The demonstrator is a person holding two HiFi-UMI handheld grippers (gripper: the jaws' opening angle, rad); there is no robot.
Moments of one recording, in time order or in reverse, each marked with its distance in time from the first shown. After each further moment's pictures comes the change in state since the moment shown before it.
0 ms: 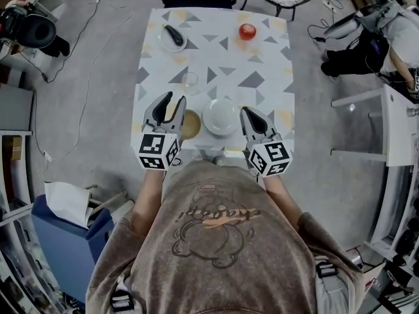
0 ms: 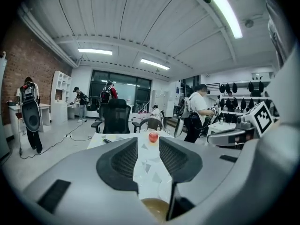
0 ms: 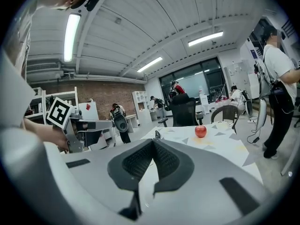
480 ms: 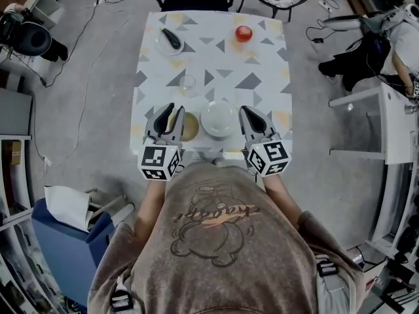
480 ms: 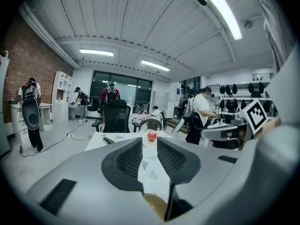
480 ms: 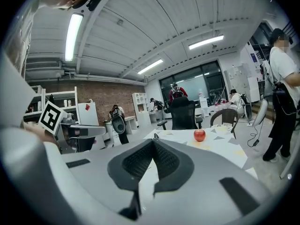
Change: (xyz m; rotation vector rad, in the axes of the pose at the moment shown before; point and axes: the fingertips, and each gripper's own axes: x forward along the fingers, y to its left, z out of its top) left arm -0.017 -0.013 -0.008 -0.006 -0.015 0.009; right arm -0.001 -0.002 0.012 -0.020 -0.027 -0.011
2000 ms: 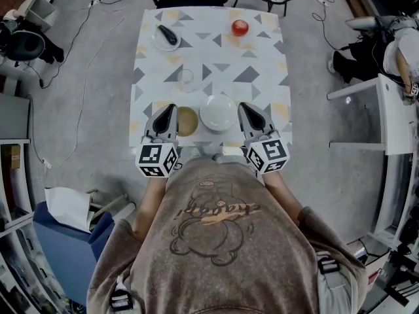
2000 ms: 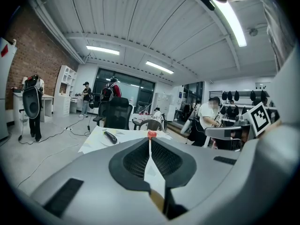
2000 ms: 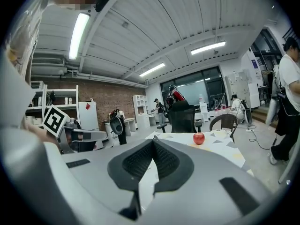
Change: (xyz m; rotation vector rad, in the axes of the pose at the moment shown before) left arm -0.009 0.009 -0.025 -0.083 -0.019 -0.004; right arm -0.011 0.009 -0.004 -0.046 -0.043 -0.011
